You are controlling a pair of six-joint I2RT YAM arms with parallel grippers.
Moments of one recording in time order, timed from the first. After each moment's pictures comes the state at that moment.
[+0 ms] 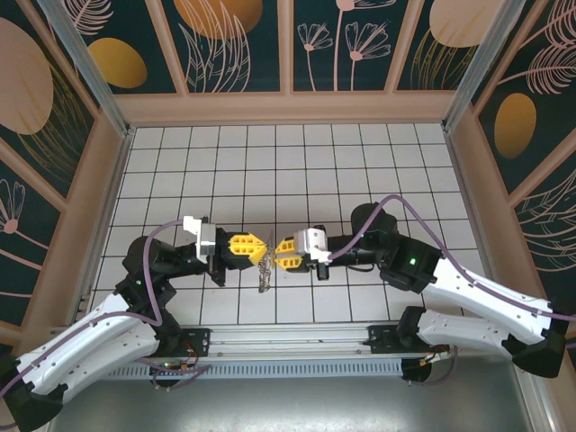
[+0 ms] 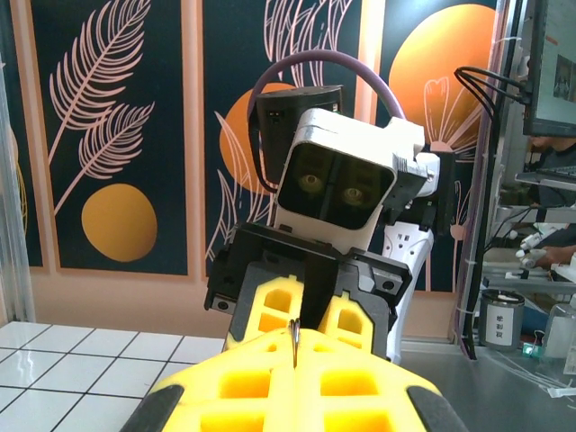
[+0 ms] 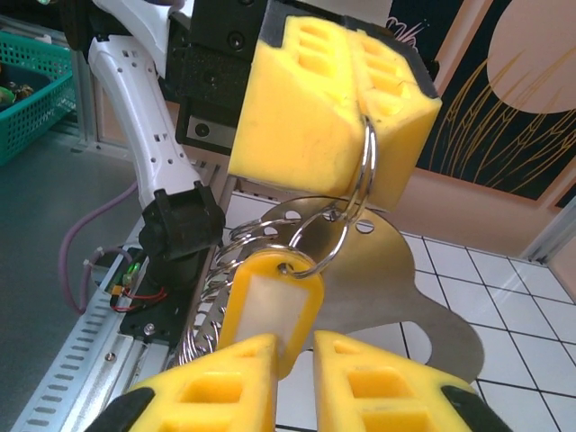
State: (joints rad) left arm -0.82 0.63 0.56 0.41 0.67 -0.26; right arm 1.07 0.92 0.91 -0.19 -0.51 -0.40
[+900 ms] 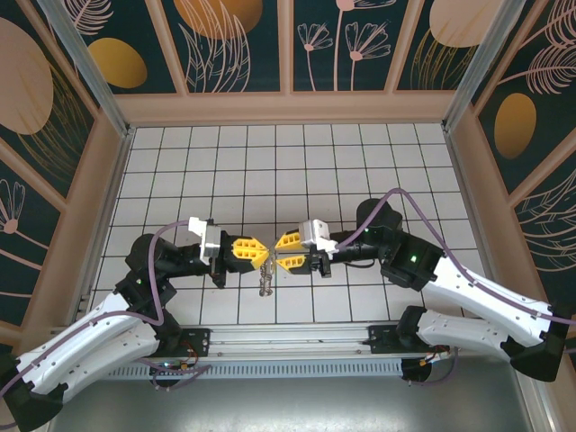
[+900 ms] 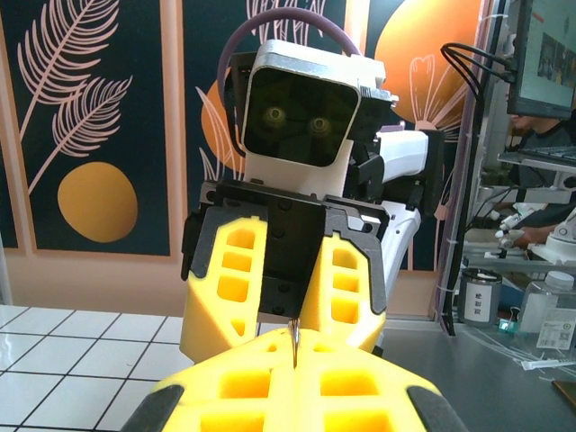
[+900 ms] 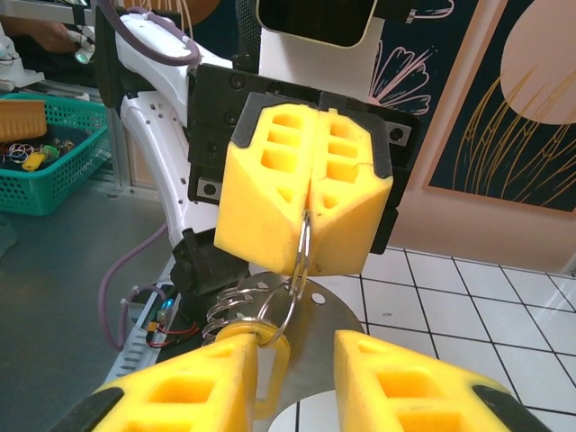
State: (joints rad) left arm -0.82 0.64 0.57 0.35 0.72 -0.25; right arm 1.02 0.93 0.92 -0.13 -0.64 -0.29
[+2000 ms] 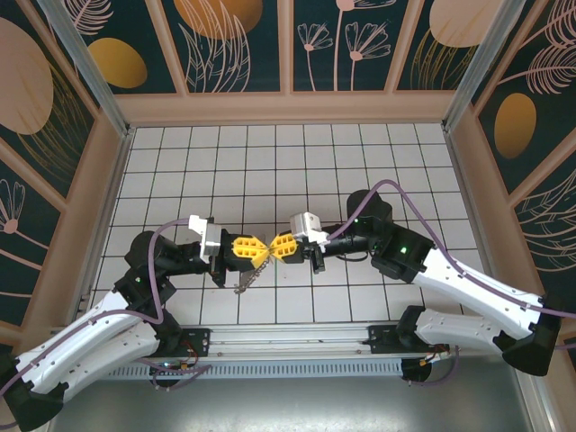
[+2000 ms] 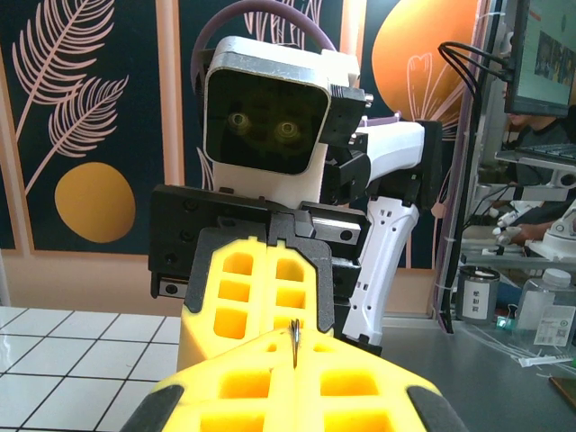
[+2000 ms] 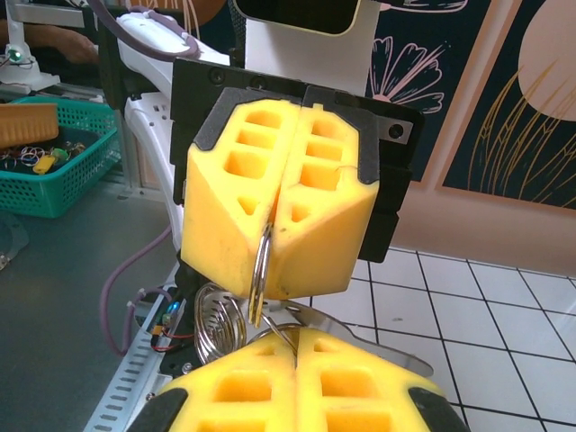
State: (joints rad) left arm -0.82 0.66 0.59 0.33 0.74 -0.24; right arm 1.00 1.01 0.97 -0.12 -0.70 -0.28
